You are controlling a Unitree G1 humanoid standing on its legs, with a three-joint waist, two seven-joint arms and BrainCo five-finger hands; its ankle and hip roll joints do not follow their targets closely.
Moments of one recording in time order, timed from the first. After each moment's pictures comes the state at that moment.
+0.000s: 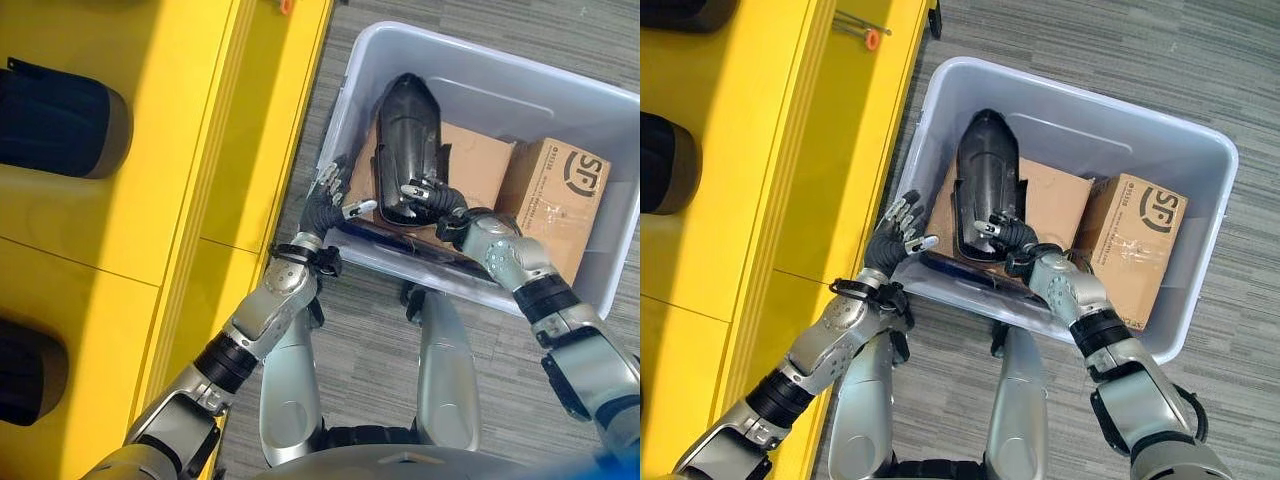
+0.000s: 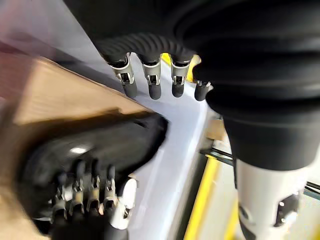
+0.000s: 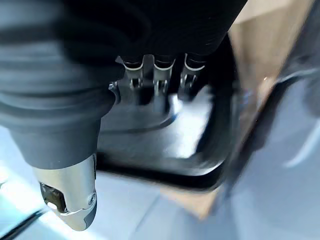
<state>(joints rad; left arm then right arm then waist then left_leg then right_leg) -0.40 0.37 -0.50 -0.08 -0.57 -0.07 0.33 -0.65 -0.46 0.36 0.36 0.86 0.27 -0.12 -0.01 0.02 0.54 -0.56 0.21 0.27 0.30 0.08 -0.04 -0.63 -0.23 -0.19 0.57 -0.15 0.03</state>
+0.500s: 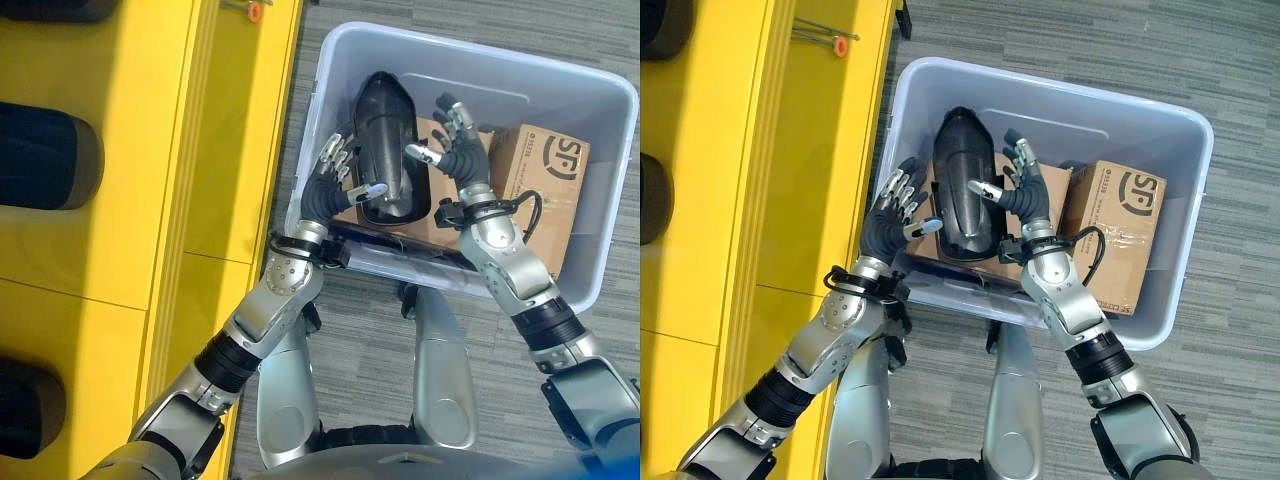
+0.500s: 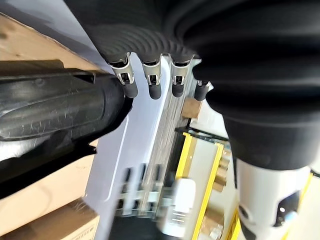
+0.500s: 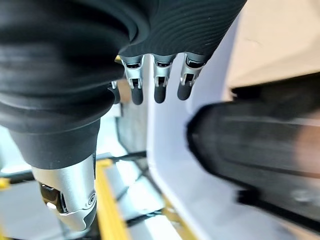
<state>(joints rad) -0.43 0.33 -0.51 -0.15 -0.49 -0.07 0.37 -0.55 -0.44 0.32 -0.01 0.45 -0.11 -0.31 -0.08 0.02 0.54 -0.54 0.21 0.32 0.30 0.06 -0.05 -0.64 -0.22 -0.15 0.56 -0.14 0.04</state>
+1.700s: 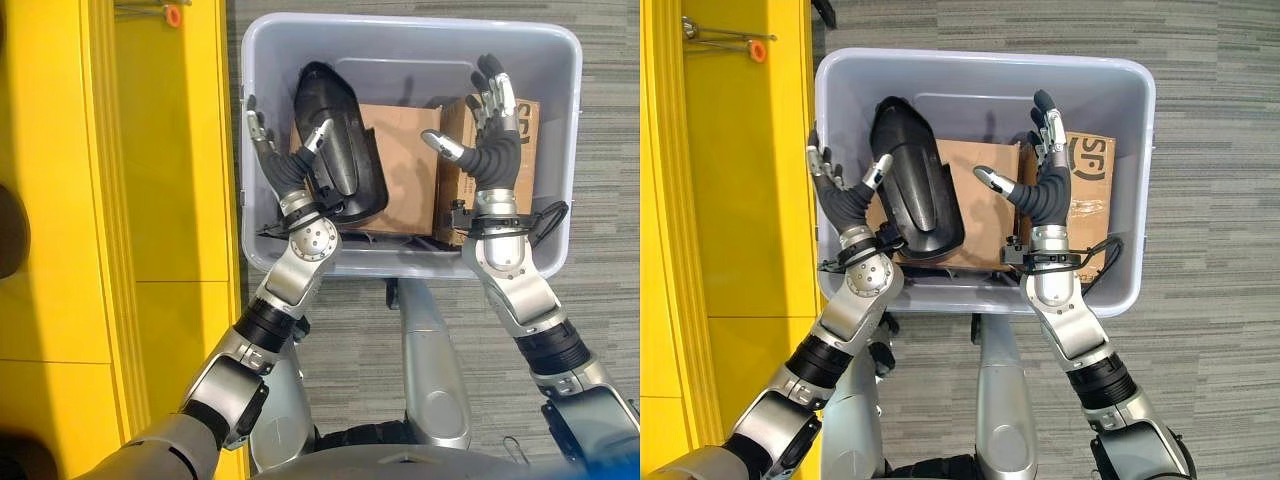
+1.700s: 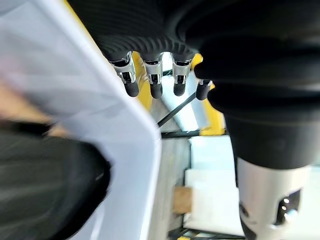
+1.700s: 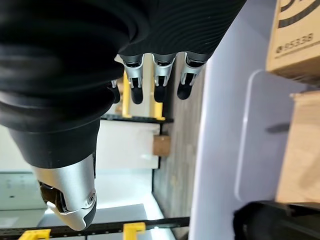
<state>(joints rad) -0.58 0.15 -0.36 0.05 -0.19 -0.16 1.05 -0.43 -0.41 0.29 -0.14 0.22 -0.18 -0.51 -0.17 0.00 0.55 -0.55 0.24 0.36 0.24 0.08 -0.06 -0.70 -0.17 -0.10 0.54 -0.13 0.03</state>
